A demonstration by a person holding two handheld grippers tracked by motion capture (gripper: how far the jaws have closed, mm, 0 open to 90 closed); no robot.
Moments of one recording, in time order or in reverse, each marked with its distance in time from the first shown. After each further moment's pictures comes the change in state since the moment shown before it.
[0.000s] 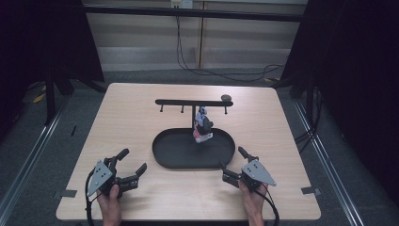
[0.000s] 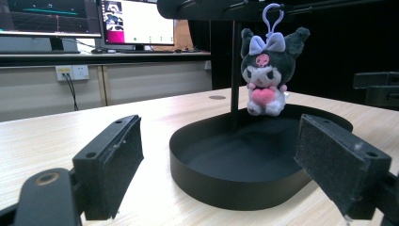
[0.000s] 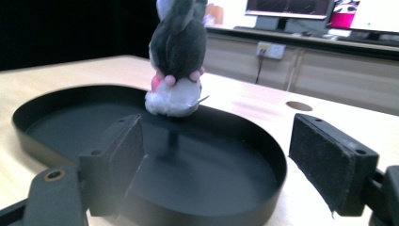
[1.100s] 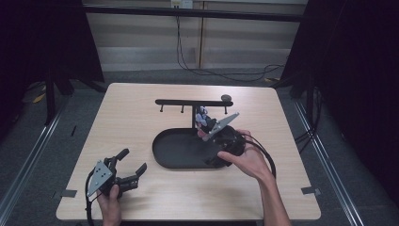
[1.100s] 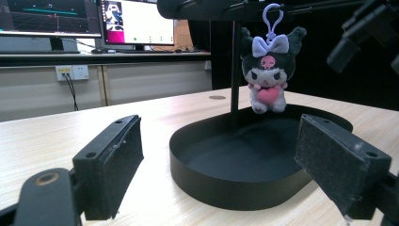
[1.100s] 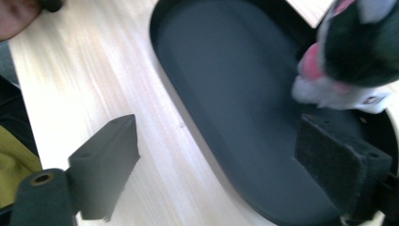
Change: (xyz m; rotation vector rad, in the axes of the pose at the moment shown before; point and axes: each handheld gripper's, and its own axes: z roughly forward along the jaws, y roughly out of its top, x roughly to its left) left arm 0.000 0.000 0.000 -0.001 0.000 0.000; right arm 0.008 0.125 0.077 0.822 0.589 -0.186
